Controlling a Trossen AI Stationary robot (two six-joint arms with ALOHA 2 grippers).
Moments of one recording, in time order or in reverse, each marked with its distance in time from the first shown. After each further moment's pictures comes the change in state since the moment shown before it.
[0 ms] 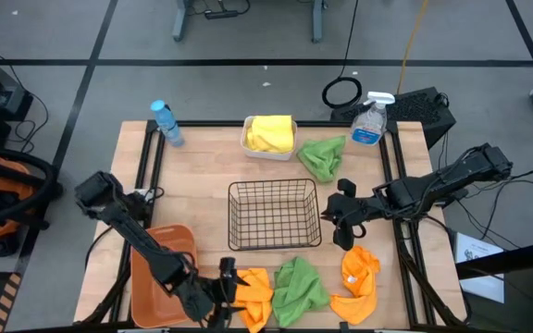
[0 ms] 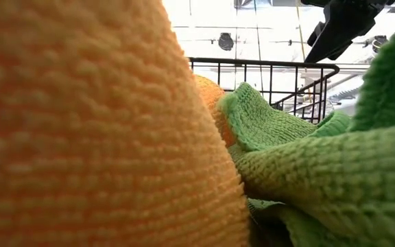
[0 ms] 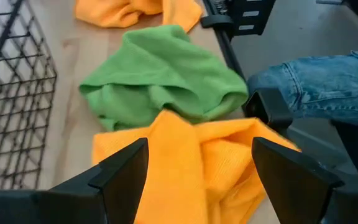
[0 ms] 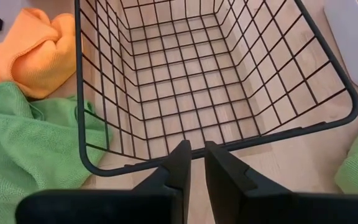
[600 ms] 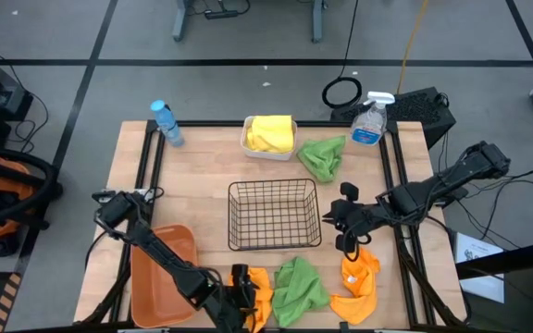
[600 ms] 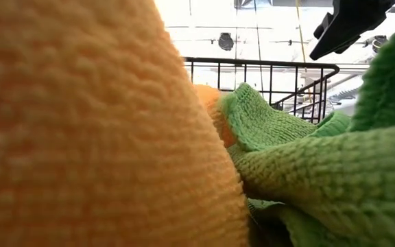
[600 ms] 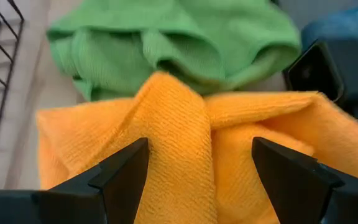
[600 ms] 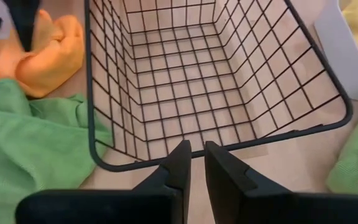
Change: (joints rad) left arm 0.045 0.259 0.182 -0.126 0.035 -0.078; right arm 0.096 0.000 0.000 -0.006 0.110 0.027
